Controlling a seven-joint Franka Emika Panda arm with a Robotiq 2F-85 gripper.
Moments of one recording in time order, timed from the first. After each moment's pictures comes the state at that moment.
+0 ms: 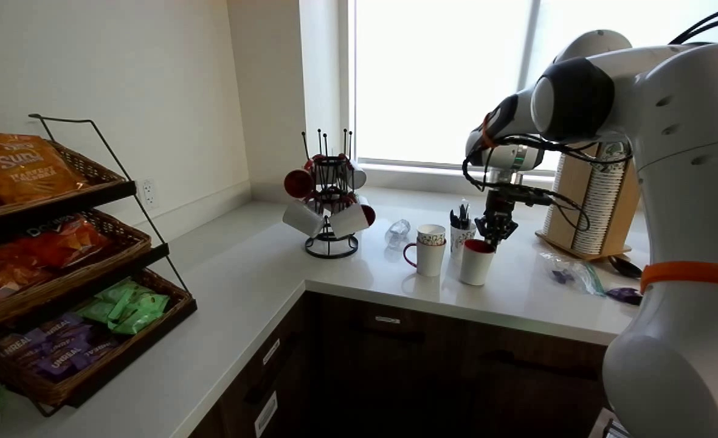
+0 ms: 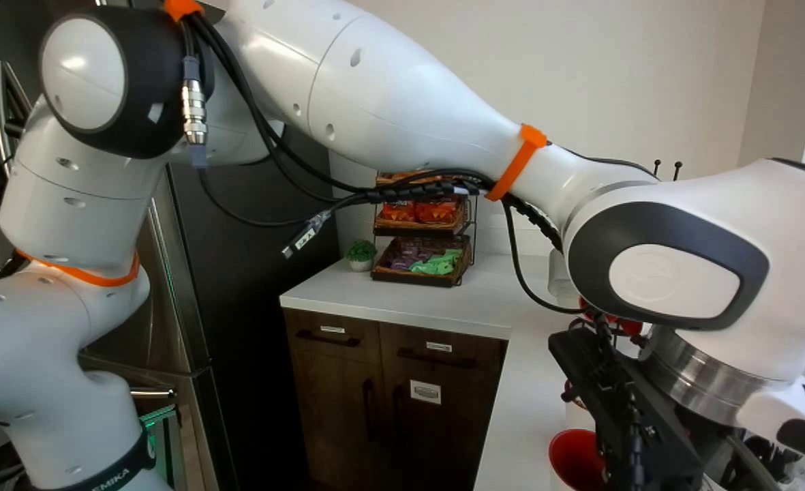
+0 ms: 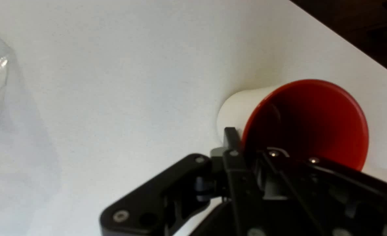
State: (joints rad) arm -0.65 0.58 -0.21 -1.54 0.21 1.86 -0.44
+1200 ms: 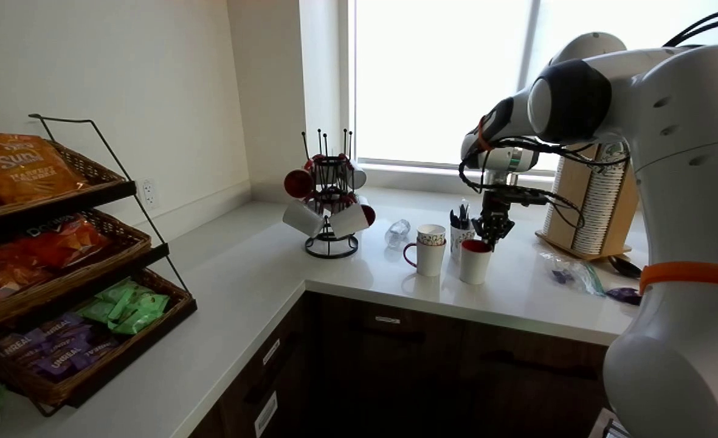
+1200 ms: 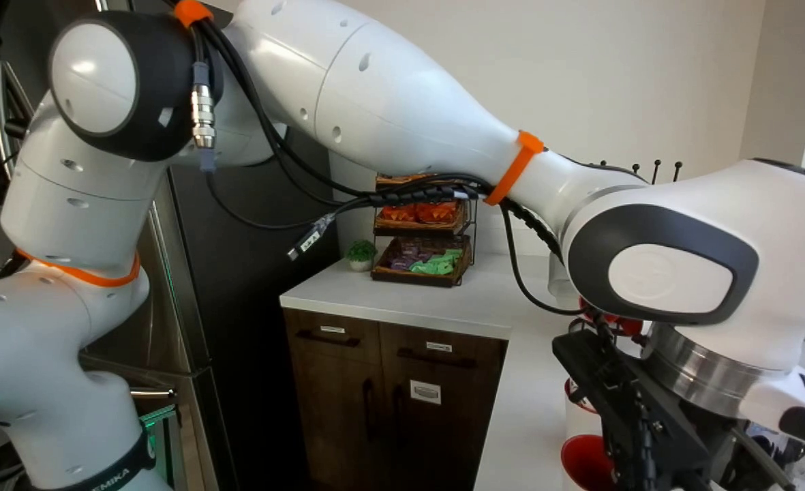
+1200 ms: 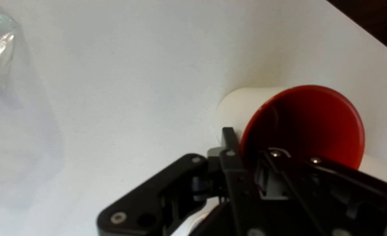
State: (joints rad) arm -0.64 0.59 -0.21 -1.53 0.18 1.91 -0.44
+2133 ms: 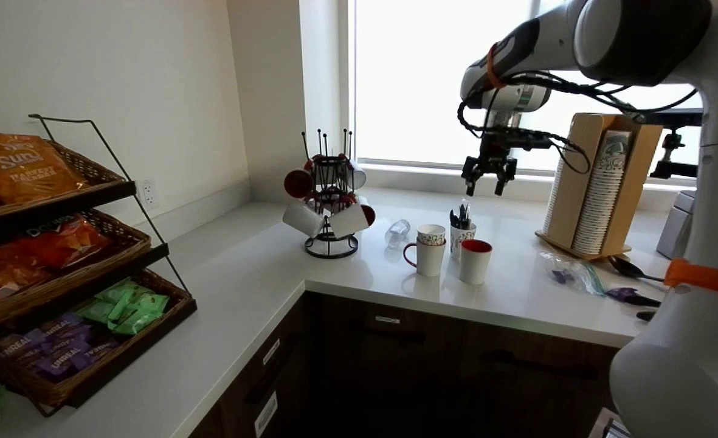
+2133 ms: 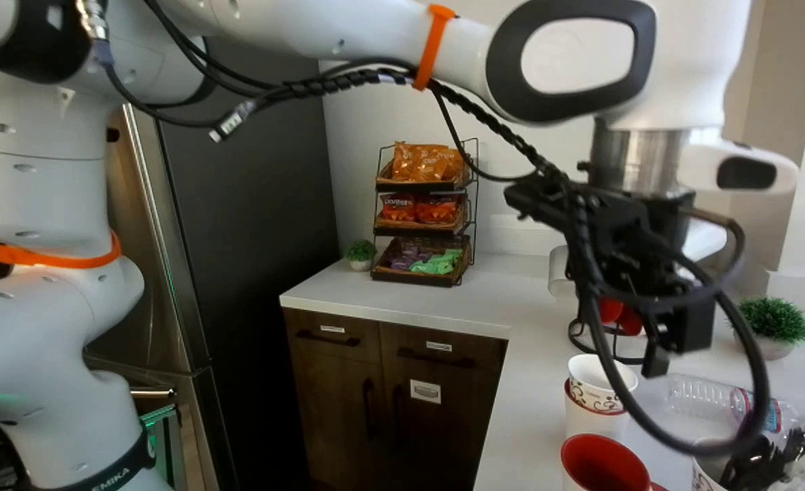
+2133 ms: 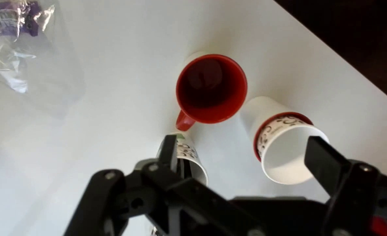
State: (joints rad) arm -0.54 0.24 -0.22 -1.66 0.12 1.92 -0.38
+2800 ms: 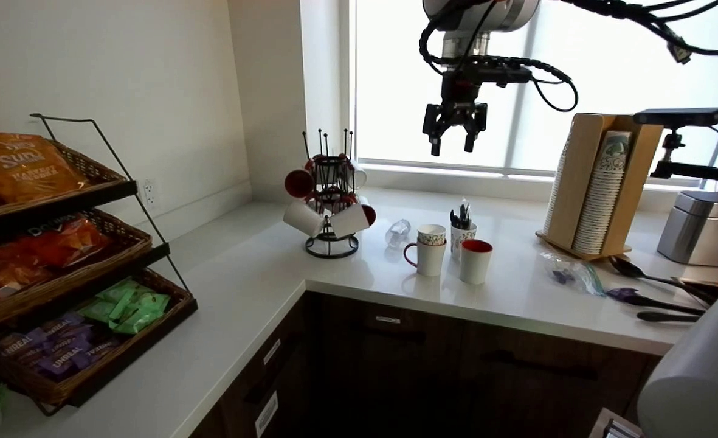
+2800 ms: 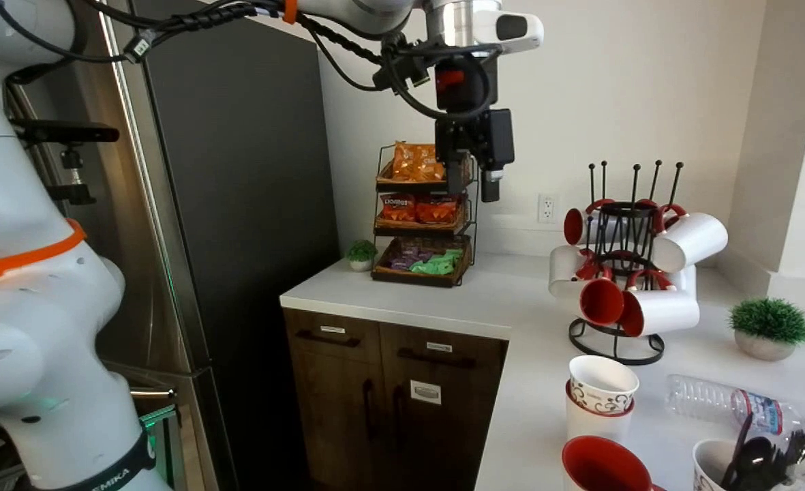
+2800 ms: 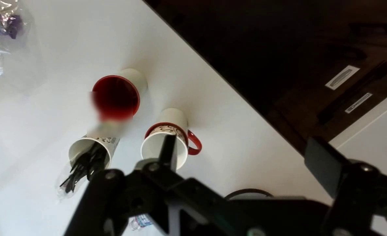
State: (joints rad) arm -0.26 -0.17 -0.17 -1.84 -0.06 1.73 -0.17
